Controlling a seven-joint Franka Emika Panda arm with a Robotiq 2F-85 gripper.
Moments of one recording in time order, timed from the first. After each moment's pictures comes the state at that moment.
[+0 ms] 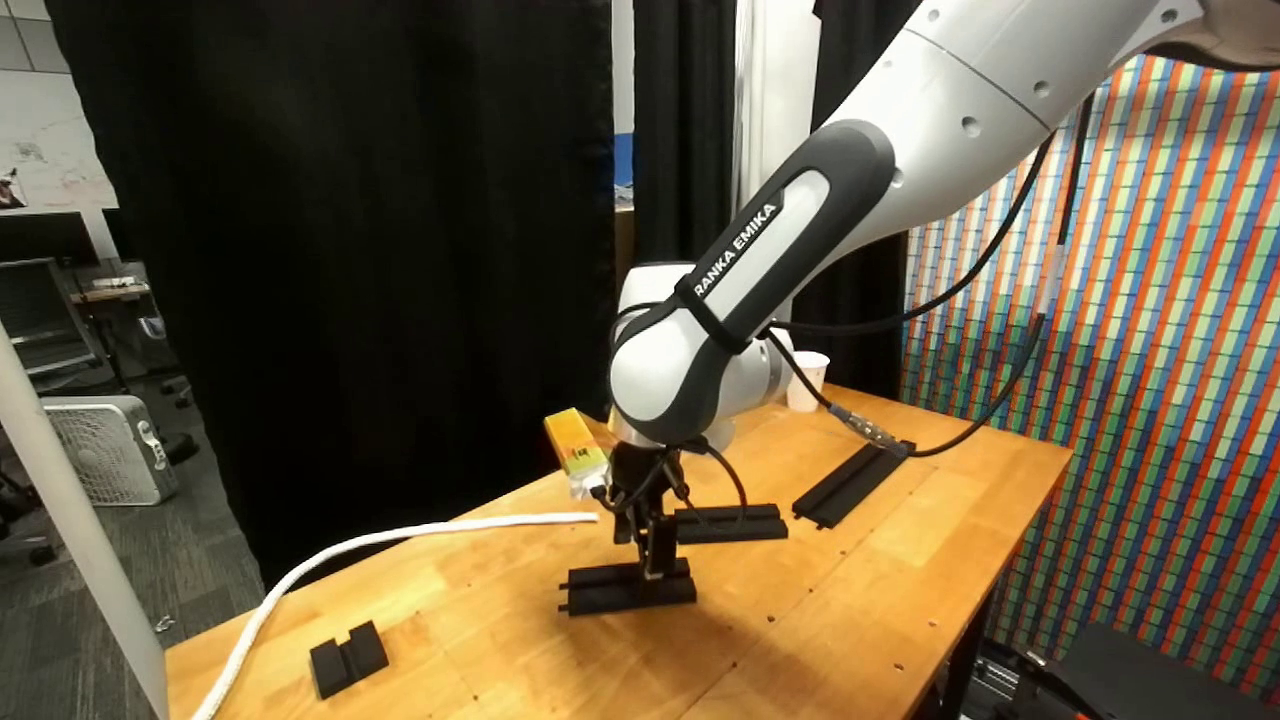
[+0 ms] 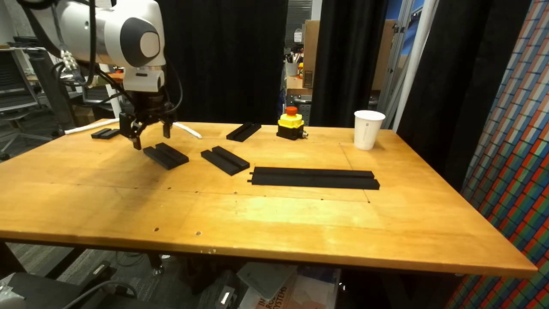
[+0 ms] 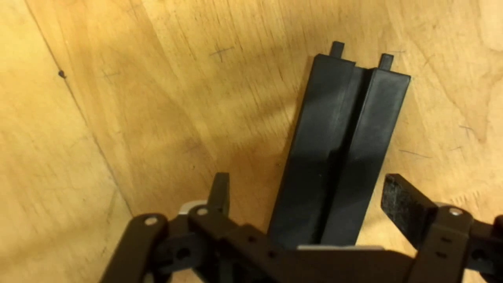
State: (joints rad) arm 0.29 0.25 0.12 -2.24 0.18 2.56 2.05
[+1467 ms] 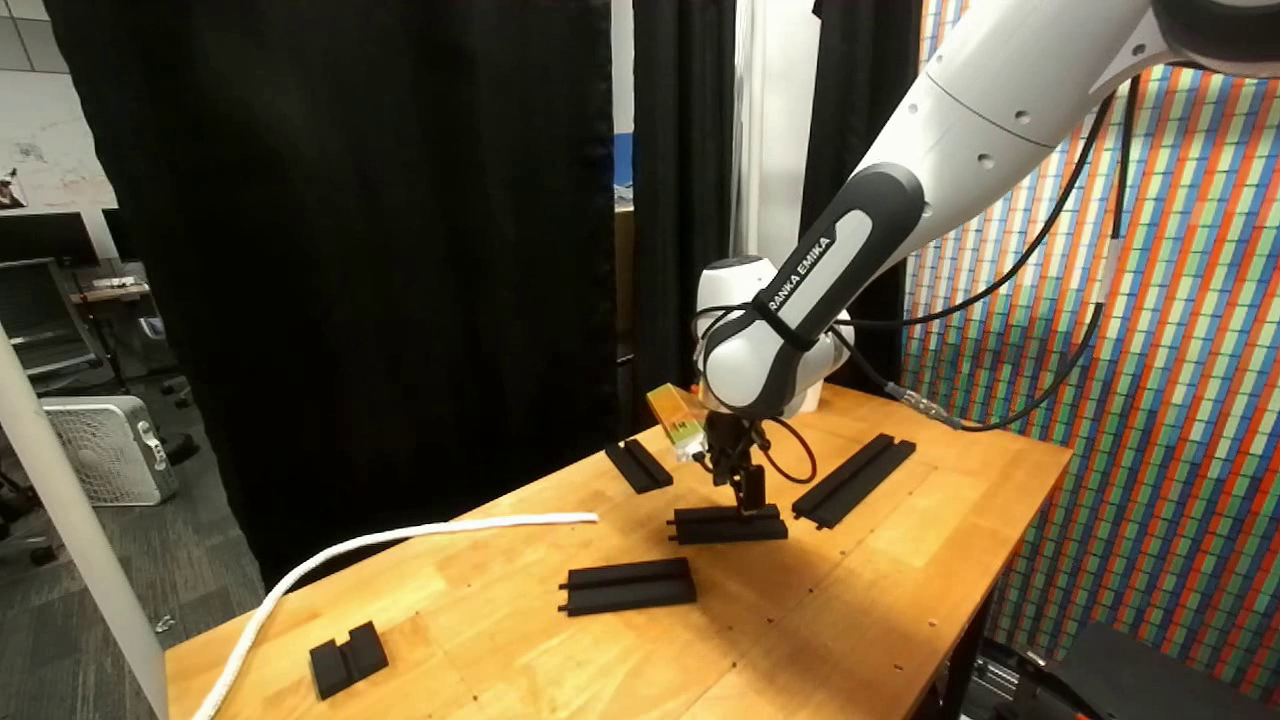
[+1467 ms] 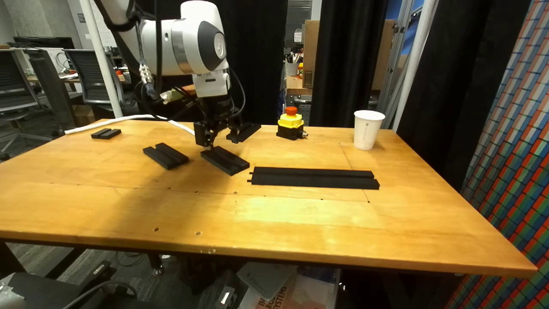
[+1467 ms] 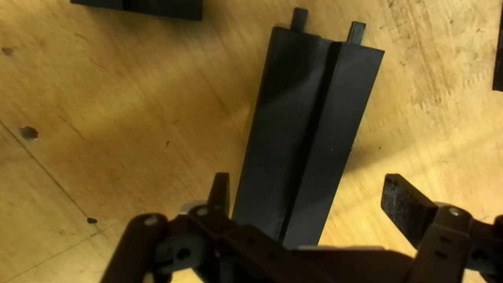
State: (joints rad) arm 0.13 0.28 -0.03 -2.24 -0.12 2.57 2.10
